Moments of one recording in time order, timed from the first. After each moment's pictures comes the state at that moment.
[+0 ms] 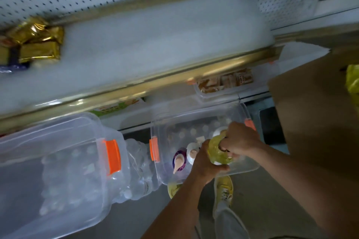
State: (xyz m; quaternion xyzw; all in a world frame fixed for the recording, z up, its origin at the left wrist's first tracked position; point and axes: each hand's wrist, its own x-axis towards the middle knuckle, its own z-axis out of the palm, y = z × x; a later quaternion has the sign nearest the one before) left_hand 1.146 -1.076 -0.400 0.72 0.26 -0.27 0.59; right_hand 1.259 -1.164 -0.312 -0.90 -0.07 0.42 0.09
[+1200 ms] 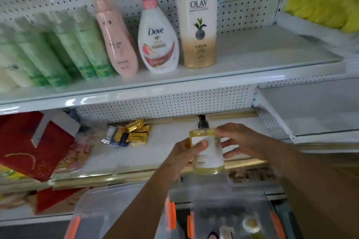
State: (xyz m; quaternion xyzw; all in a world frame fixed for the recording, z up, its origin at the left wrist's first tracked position) left_hand 1.154 -0.899 0.003 0.71 0.20 -0.04 0.68; right_hand 1.279 -1.061 0.031 -0.71 -0.17 0.42 0.54
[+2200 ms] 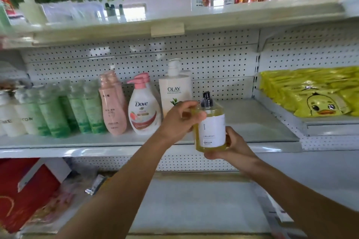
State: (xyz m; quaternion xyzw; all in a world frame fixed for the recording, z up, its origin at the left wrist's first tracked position) left_hand 1.278 -0.941 0.215 0.82 0.06 0.23 0.51; right_hand 1.361 -1.109 0.147 -0.75 -0.30 0.17 0.57
